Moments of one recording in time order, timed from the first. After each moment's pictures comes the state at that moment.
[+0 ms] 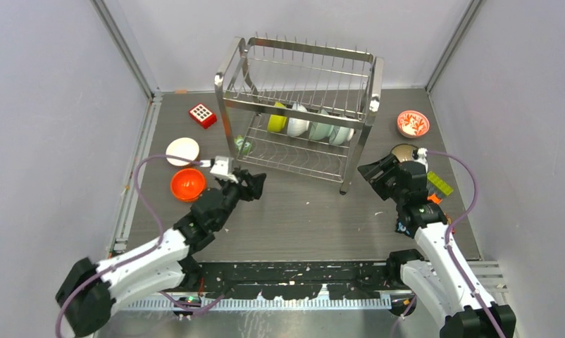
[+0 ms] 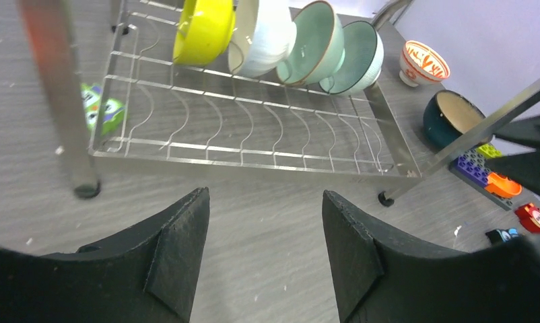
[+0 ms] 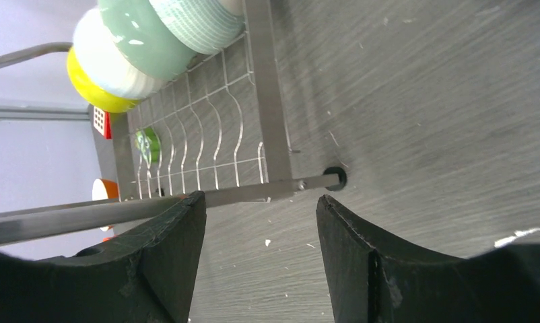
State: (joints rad) left arm -0.80 0.76 0.33 0.38 -0.38 -0.39; right arm 0.13 0.76 0.53 -0.26 -0.05 0.94
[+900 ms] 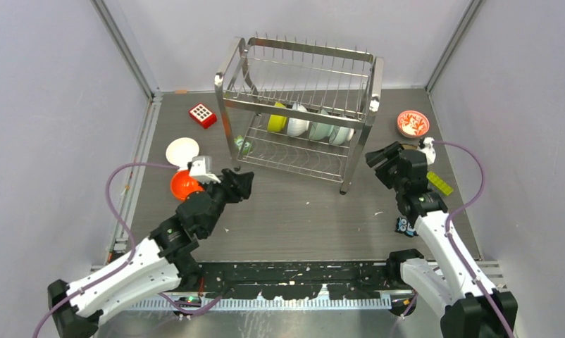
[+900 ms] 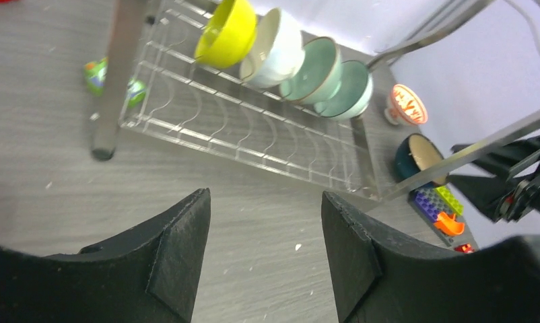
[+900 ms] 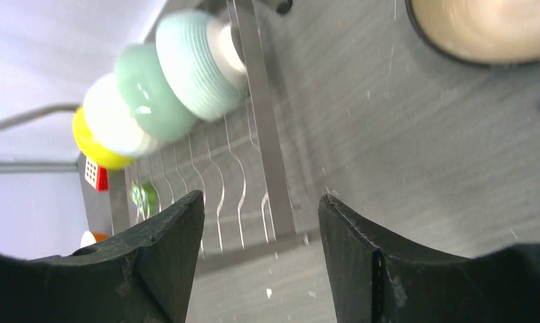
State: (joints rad) left arm -0.90 0.66 0.50 0.10 -0.56 -0.58; right arm 0.14 0.81 0.59 -0.29 0.09 0.92
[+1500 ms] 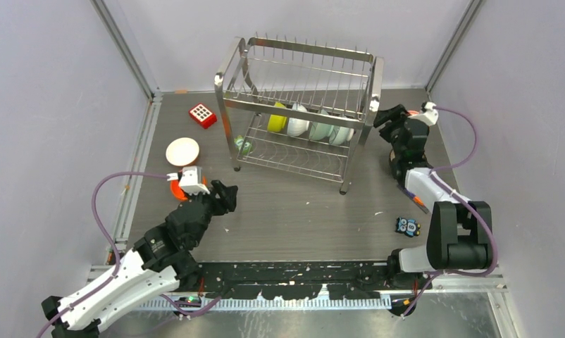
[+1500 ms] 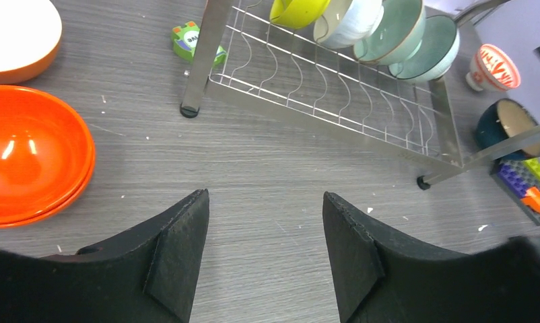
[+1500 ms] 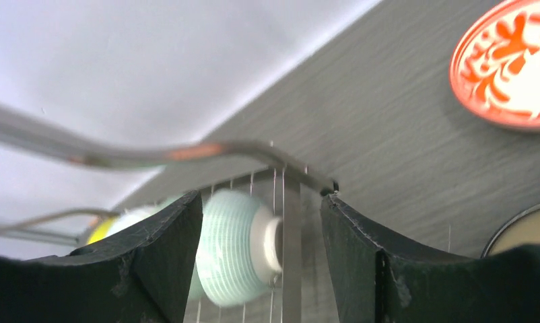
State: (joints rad) left arm -0.90 0.42 0.50 -0.36 -0.64 -0.59; right arm 0.01 1.38 0.72 0.52 0.05 0.70
